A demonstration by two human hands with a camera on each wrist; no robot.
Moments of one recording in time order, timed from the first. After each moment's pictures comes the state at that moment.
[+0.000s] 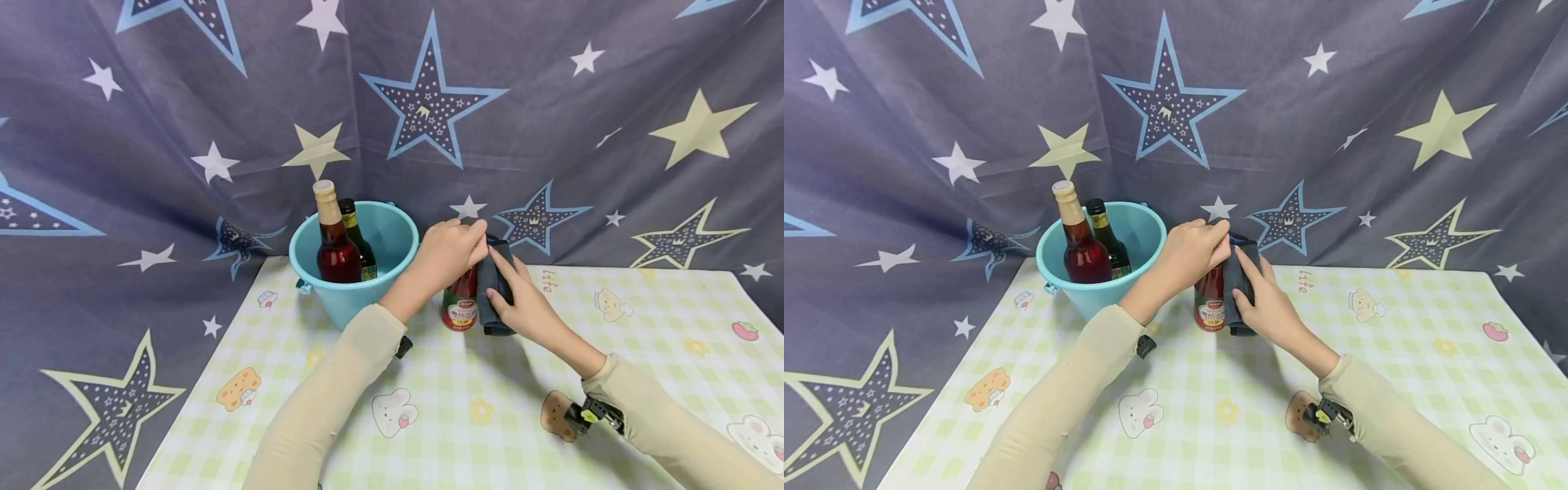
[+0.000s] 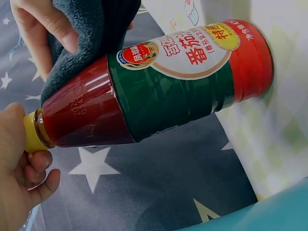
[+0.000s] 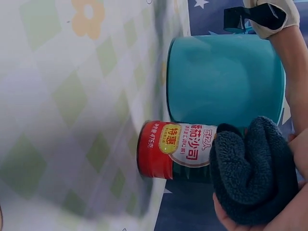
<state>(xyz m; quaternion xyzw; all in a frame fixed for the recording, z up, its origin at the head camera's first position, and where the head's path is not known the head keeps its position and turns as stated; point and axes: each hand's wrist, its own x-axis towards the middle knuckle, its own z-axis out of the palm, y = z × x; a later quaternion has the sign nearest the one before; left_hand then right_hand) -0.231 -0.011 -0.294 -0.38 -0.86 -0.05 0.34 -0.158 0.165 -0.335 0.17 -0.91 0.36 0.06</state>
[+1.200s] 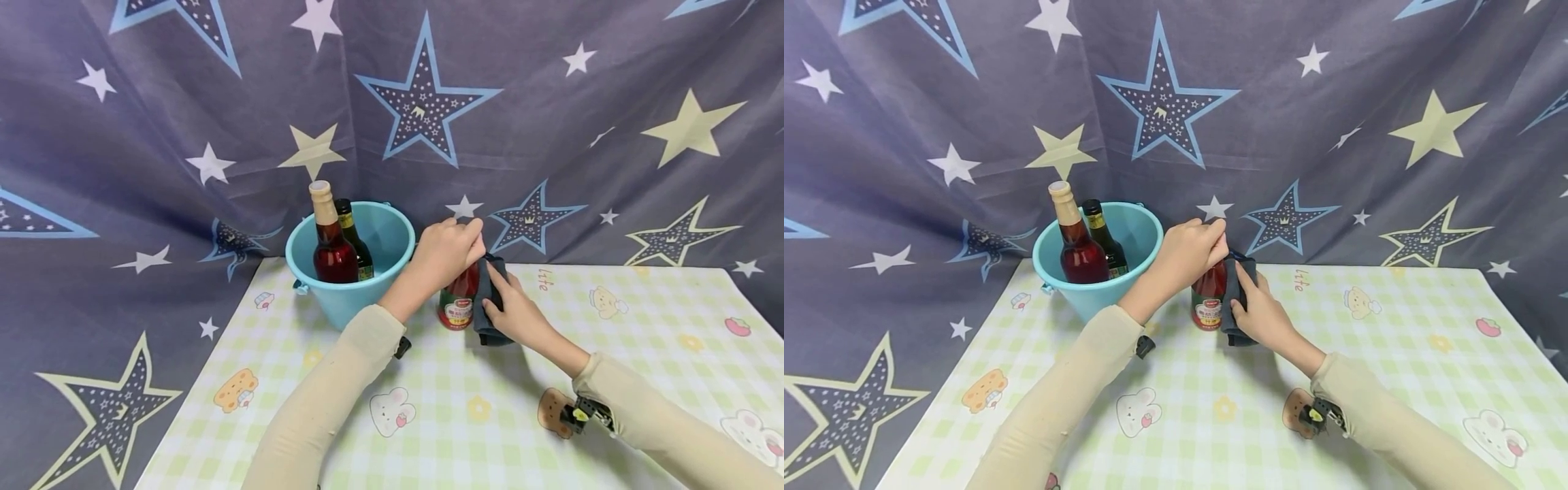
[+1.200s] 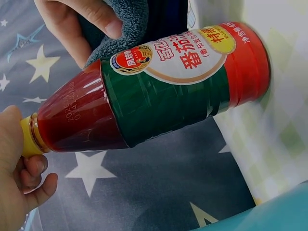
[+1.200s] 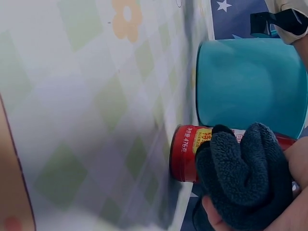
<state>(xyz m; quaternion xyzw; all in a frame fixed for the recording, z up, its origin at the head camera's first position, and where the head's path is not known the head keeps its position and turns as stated) -0.234 -0.007 -0.299 -0.37 -0.85 -0.05 0.37 -0.161 0.164 -0.356 0.13 -0.94 0.32 0.02</state>
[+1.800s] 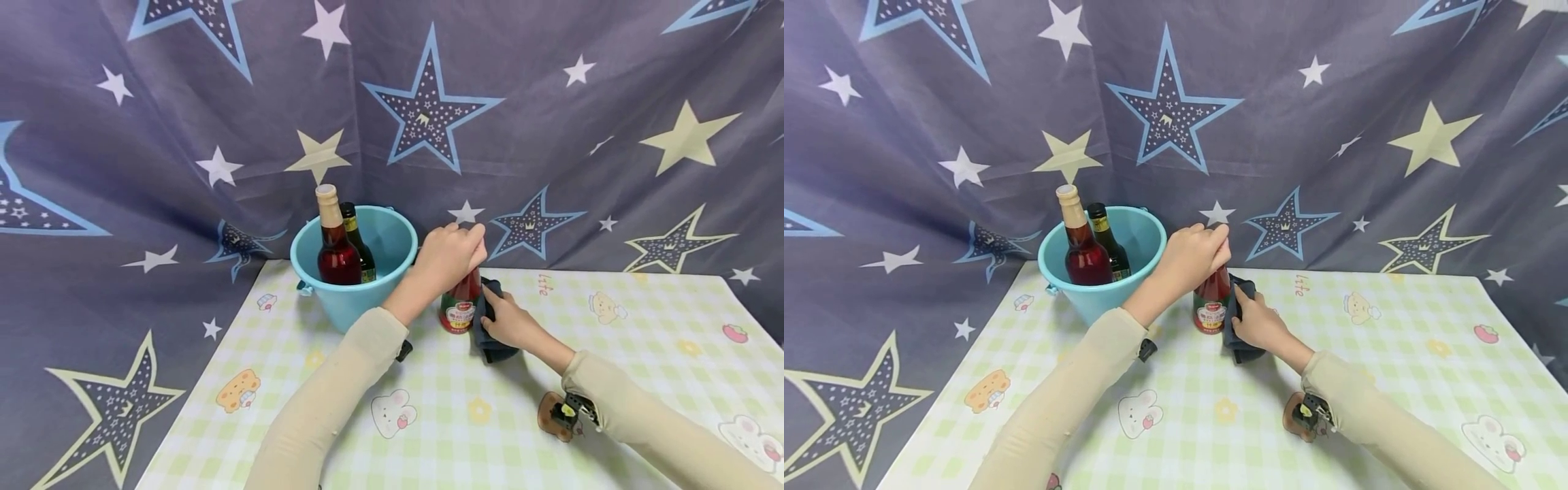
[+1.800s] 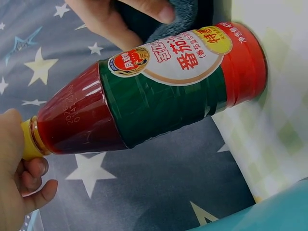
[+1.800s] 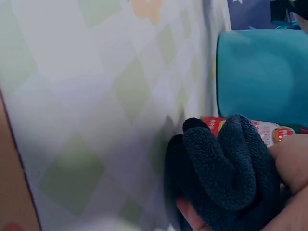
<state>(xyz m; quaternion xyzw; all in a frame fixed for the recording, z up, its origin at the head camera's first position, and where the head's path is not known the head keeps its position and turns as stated) -0.230 -0.006 -0.299 -0.35 -0.85 -0.03 0.39 -0.176 0.157 -0.369 0.08 -0.96 0.25 -0.12</state>
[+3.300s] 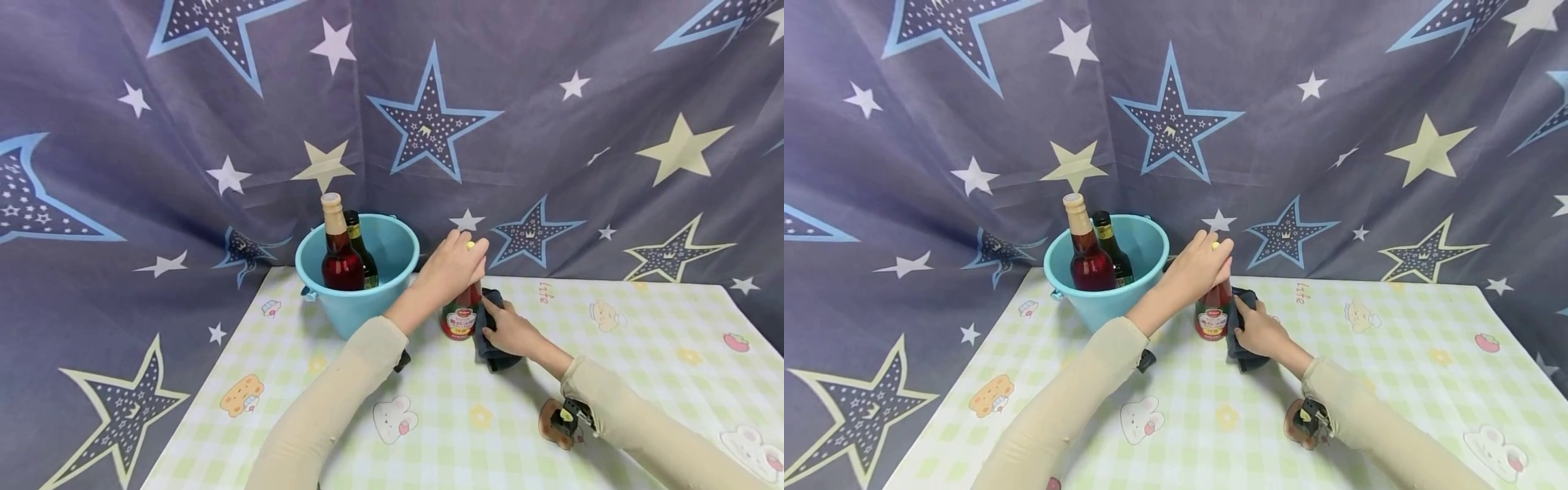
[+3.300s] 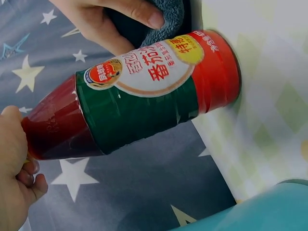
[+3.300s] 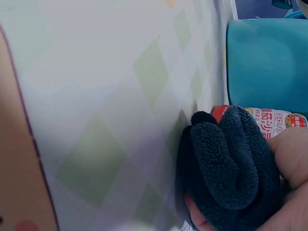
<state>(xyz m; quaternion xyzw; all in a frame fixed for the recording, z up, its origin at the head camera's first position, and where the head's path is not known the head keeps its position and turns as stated) -0.231 -0.004 -0.309 -0.37 -0.89 -0.02 0.29 -0.178 0.160 -0.378 0.10 -0.96 0.23 -0.12</state>
